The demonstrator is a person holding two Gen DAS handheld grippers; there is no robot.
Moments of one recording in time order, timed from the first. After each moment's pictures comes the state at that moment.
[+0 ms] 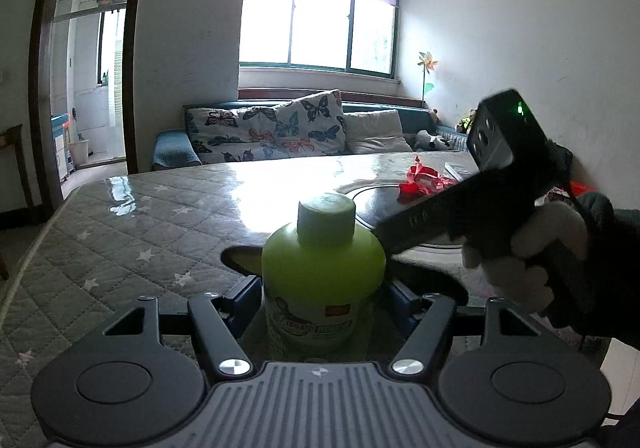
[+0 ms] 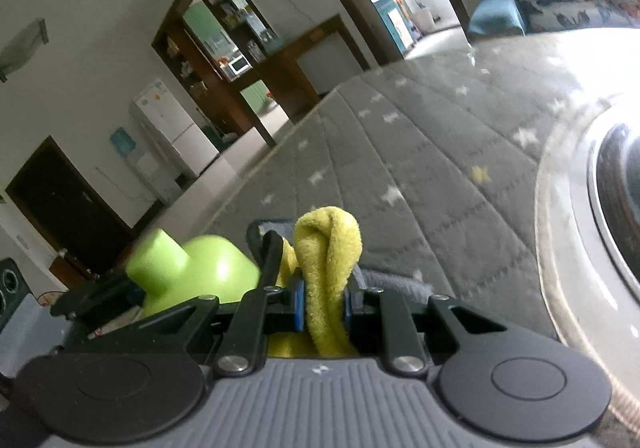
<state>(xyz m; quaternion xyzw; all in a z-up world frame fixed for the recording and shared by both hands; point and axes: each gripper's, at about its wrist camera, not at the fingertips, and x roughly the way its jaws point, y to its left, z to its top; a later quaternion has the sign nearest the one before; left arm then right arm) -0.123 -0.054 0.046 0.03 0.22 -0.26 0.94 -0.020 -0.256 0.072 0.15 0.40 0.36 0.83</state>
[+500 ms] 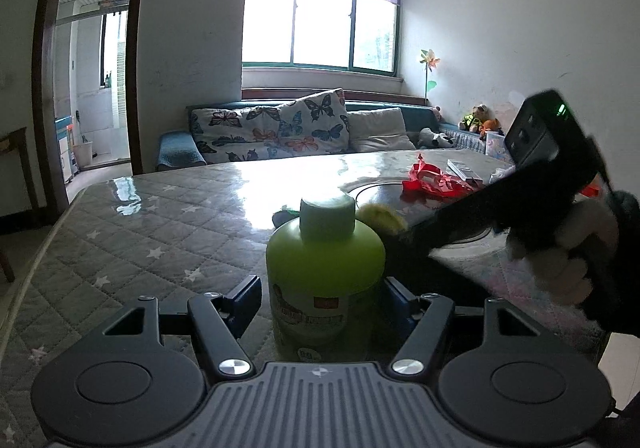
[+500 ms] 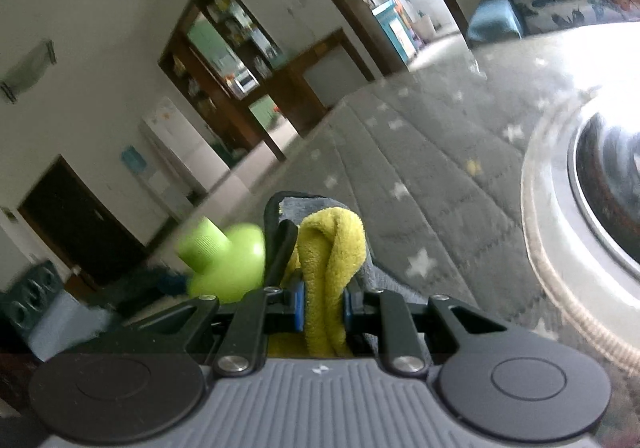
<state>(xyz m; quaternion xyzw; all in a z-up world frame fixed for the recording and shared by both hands) -0.128 -0.049 0.049 0.04 0.22 -0.25 0.94 -0.049 -0.268 0.072 0.16 0.40 0.36 0.83</state>
